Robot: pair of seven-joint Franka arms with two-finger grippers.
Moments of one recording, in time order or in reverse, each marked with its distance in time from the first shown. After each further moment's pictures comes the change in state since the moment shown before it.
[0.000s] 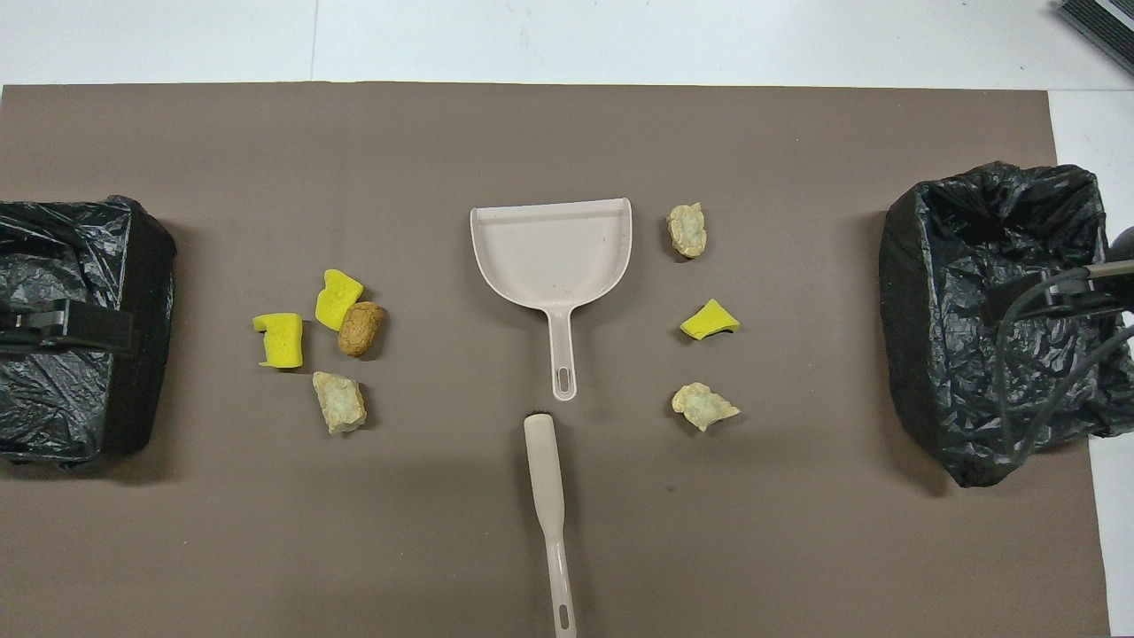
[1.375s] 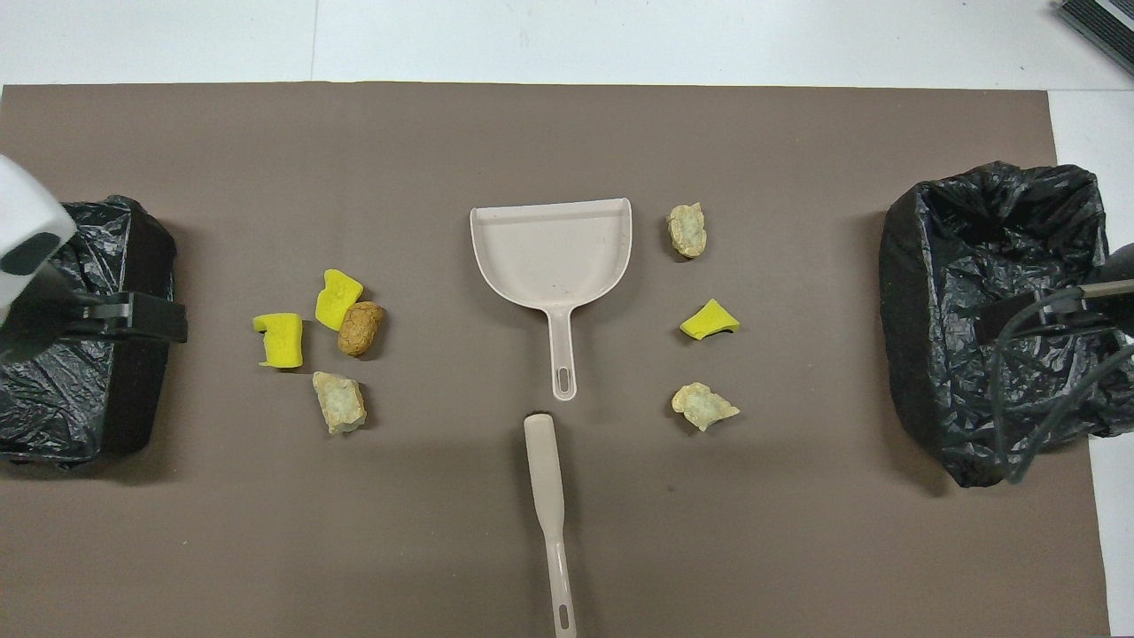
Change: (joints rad) left arm -0.004 0.003 -0.076 -0.078 -0.001 0.128 -0.051; right arm 0.005 -0.035 -0.004 -0.052 0.019 -0.005 0.000
